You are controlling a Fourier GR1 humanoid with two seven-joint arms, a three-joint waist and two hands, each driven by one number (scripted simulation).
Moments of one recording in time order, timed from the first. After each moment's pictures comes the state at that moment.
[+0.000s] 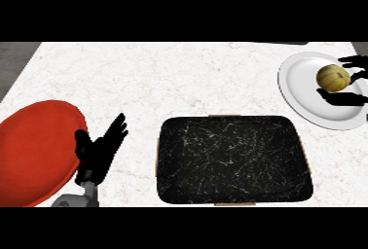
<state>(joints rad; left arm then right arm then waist) -0.04 0.09 -0.11 -1.42 0.10 0.03 0.23 -0.76 -0.56 -0.36 -0.37 0.44 -0.28 -0.55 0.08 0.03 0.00</state>
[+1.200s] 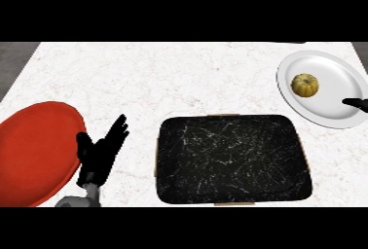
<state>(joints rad) -0.03 0.08 -0.12 -1.43 0.09 0.04 0.21 -0.81 -0.69 -0.56 -0.14 0.24 0.22 -0.72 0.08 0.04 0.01</state>
